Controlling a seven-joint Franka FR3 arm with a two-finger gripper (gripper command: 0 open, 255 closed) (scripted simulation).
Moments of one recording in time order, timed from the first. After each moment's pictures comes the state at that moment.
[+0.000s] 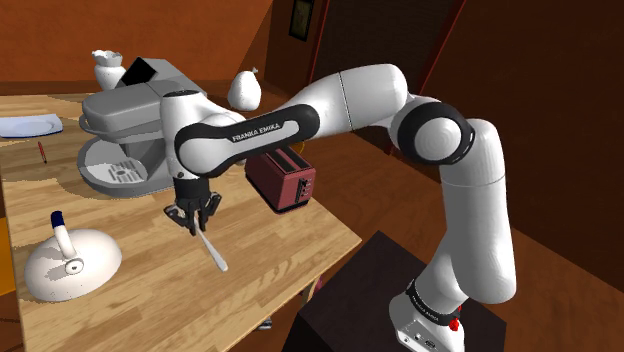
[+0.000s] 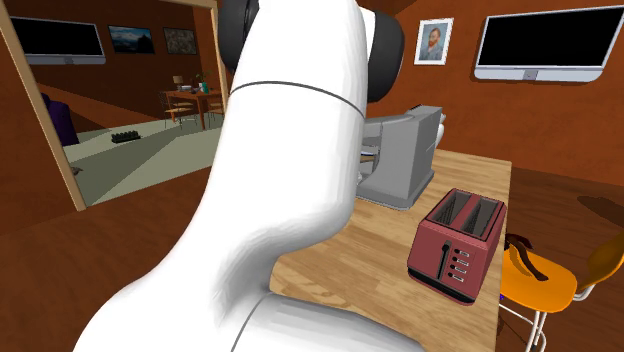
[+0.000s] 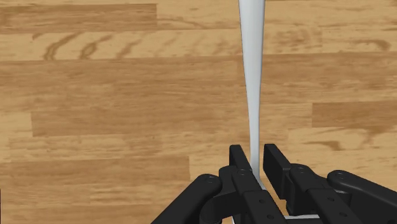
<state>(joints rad) 0.30 0.60 0.31 -1.54 -0.06 1.97 0.67</state>
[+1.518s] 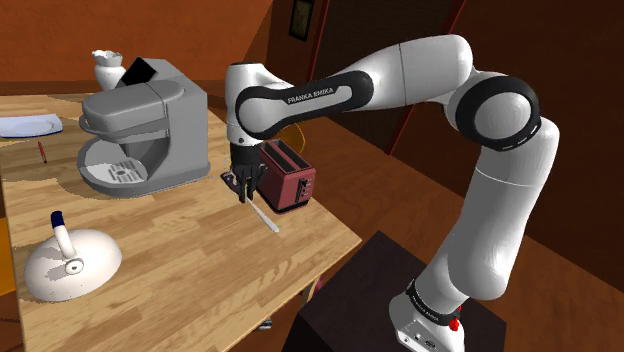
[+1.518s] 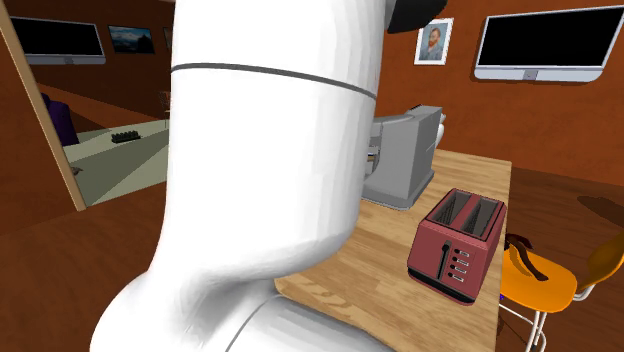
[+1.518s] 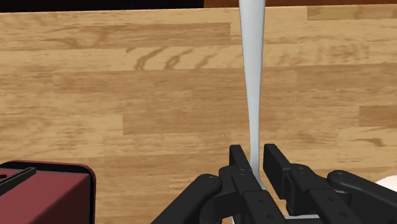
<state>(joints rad) 0.12 0.27 0.29 -1.84 0.02 1.95 0.47</state>
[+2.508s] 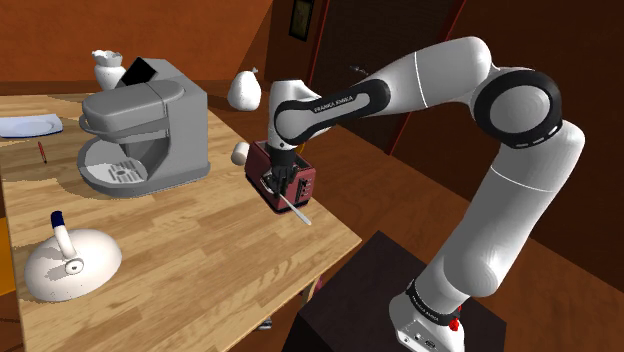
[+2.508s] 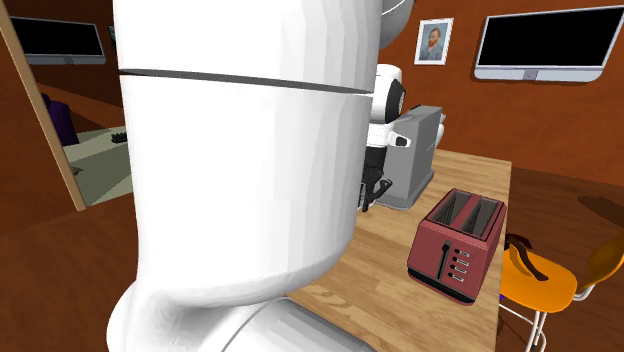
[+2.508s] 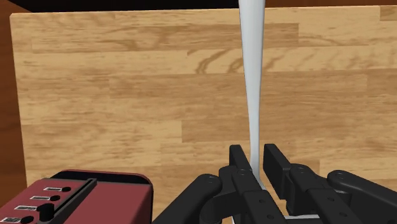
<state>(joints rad) 0.00 0.15 0.21 -2.09 0.03 2.06 0.27</state>
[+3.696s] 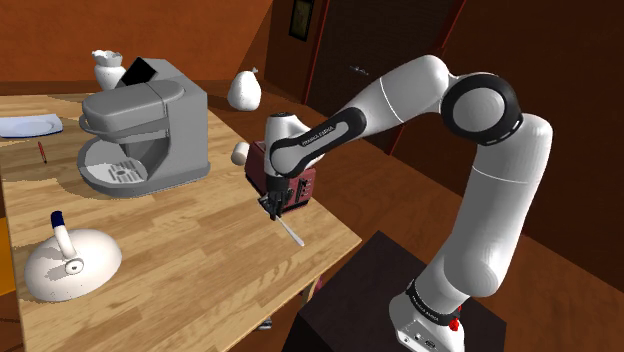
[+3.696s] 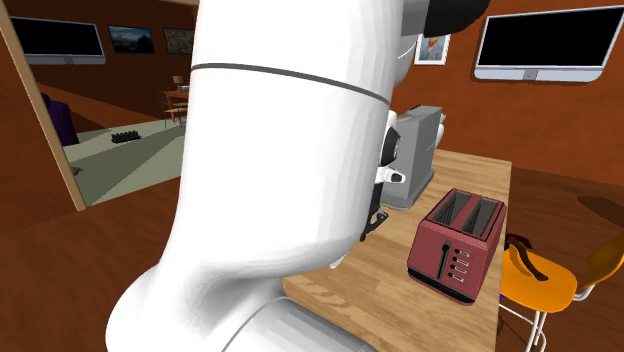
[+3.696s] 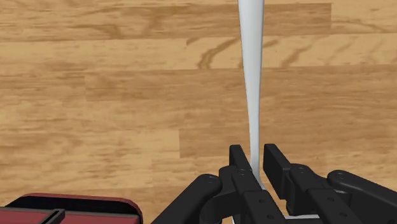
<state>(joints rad) 0.01 0.30 0.20 -2.15 0.00 2.28 0.28</state>
